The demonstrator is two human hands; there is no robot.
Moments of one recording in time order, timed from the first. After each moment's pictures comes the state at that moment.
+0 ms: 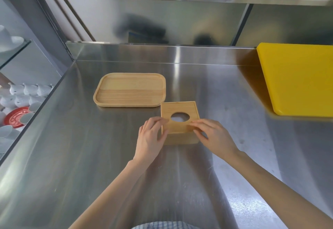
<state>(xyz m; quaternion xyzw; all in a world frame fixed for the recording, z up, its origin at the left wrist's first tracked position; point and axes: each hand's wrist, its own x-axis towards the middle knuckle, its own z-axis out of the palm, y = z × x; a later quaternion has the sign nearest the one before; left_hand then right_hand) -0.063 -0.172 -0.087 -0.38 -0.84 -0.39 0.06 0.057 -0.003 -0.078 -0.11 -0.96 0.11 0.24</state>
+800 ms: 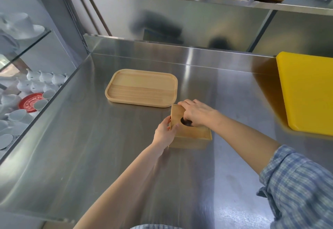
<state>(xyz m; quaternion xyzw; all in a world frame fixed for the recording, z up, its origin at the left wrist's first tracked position) -0.075 -0.142 -0.072 -0.09 -0.79 -0.50 -0.34 -0.062 0.004 -0.036 0.06 -0.97 -0.12 -0.18</state>
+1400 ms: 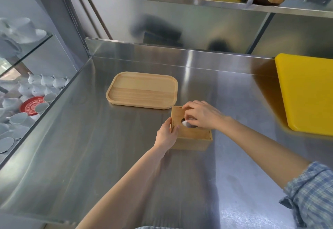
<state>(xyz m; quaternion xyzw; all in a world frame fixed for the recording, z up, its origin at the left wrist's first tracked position) -0.068 -0.140 -0.066 -0.13 -0.82 -0.47 -0.30 -0.037 0.014 -0.024 0.03 -0.99 0.04 -0.11</state>
